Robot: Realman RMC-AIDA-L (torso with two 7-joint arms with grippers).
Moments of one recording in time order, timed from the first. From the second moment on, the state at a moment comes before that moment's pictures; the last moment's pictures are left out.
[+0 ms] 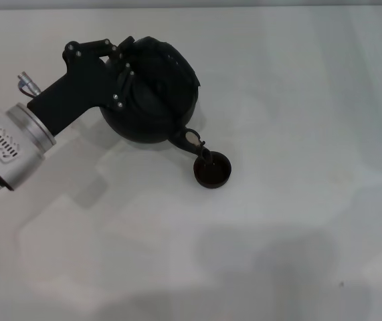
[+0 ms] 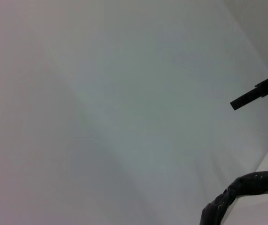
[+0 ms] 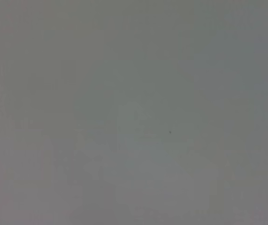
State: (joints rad) left arm -0.56 -2.07 2.56 0.05 -0.53 1.36 0.12; right arm 0.56 2.02 -0.87 -0.21 2.65 0.86 -2.63
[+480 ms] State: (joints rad) left arm -0.56 -2.07 2.56 0.06 -0.52 1.36 0.21; right arm 0.56 2.02 -0.88 -0.21 2.65 0.87 -2.62
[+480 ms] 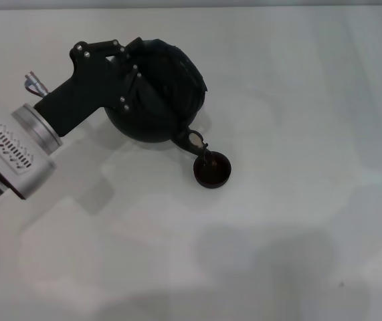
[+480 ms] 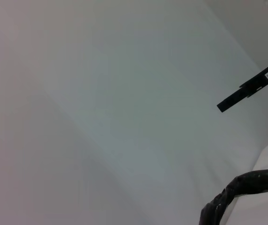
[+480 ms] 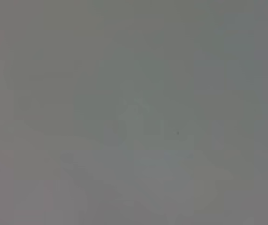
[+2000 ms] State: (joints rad) left arm -0.55 -2.08 2.56 0.08 -0.53 1.33 0.21; right arm 0.58 2.03 -0.88 -0.21 2.65 0.87 -2.60
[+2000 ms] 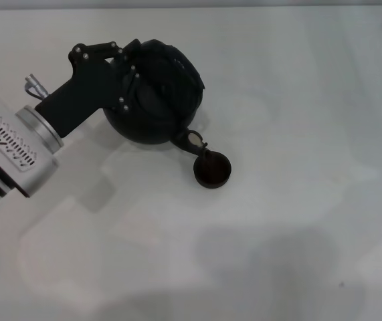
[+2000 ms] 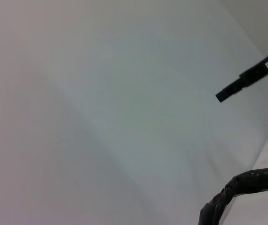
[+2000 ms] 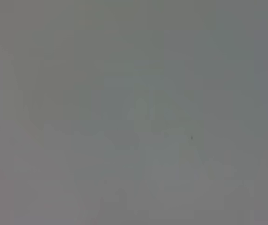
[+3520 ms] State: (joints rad) left arm -0.28 -2.09 2.57 0.45 -1.03 1.15 0.03; right arm 0.56 2.02 -0.87 -0.20 2.65 0.88 -2.57
